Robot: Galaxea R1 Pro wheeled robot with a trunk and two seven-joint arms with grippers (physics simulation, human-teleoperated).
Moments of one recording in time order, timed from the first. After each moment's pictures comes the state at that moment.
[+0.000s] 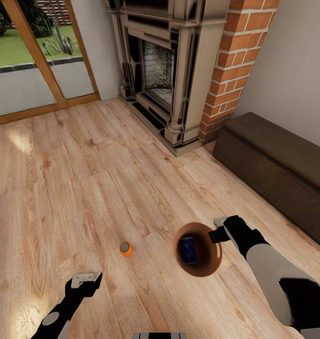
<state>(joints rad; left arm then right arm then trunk) -0.26 0.12 0.03 -0.82 0.11 -0.11 -0.10 -0.97 -0.07 0.01 -0.42 0.34 0.72 0.33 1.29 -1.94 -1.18</state>
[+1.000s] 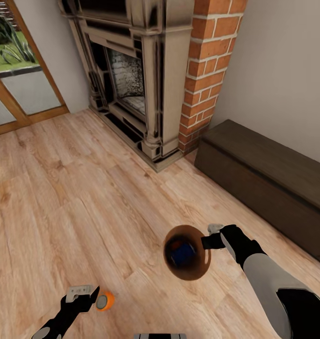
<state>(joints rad) -0.24 0.13 0.07 -0.72 0.17 -0.14 -0.21 -0.91 -0.04 0.00 -0.42 0.15 0.66 0.33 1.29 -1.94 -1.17</state>
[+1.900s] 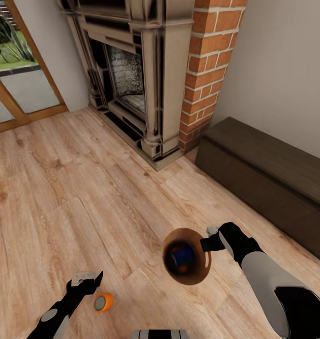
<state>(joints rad) -0.32 0.12 0.07 -0.72 0.17 -0.13 -0.20 -0.92 -0.03 0.01 -0.43 0.17 0.78 0.34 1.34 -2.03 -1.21</state>
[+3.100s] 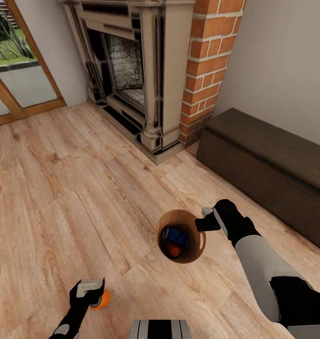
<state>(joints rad) -0.43 0.08 -0.07 -0.31 0.13 -0.51 0.01 -1.00 0.01 0.01 -0.63 0.18 1.04 0.35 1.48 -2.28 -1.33</state>
